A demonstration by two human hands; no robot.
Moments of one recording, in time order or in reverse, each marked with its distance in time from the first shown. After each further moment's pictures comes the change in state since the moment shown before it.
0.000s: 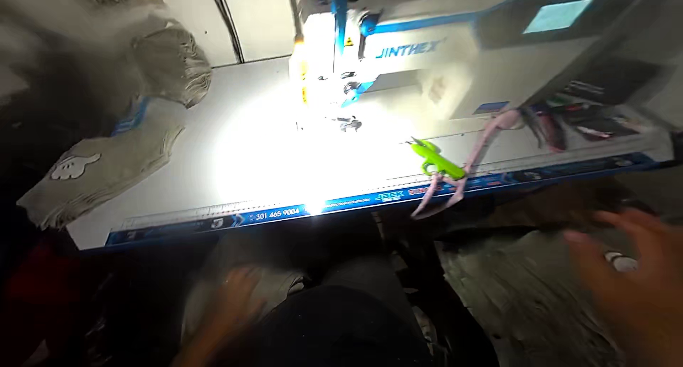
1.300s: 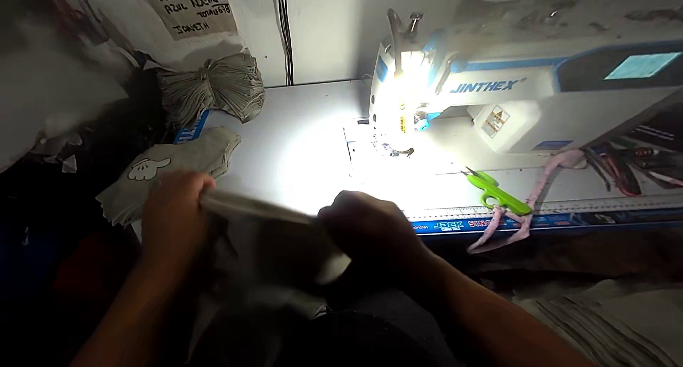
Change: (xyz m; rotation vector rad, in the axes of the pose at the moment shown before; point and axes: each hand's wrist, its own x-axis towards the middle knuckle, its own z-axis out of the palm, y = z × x) left_hand 0.022 -0.011 -0.228 0.203 0.786 -0.050; right_hand 0.053 -0.322 0.104 0.479 0.143 -1.054
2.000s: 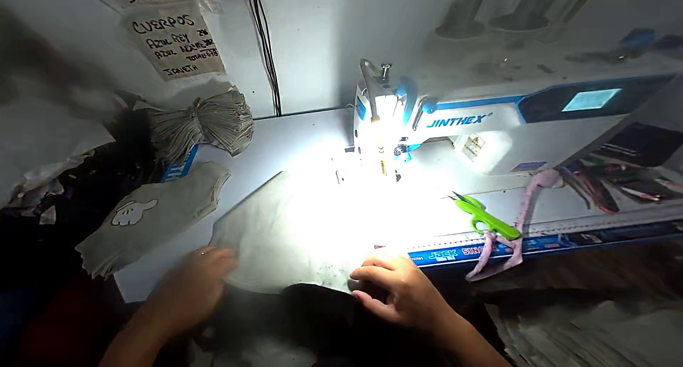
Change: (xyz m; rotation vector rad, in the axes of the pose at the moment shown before) left_hand -0.018 -0.051 0.058 -0.045 -0.374 0.421; right_hand -0.100 0.043 0.011 0.024 -0.120 0.253
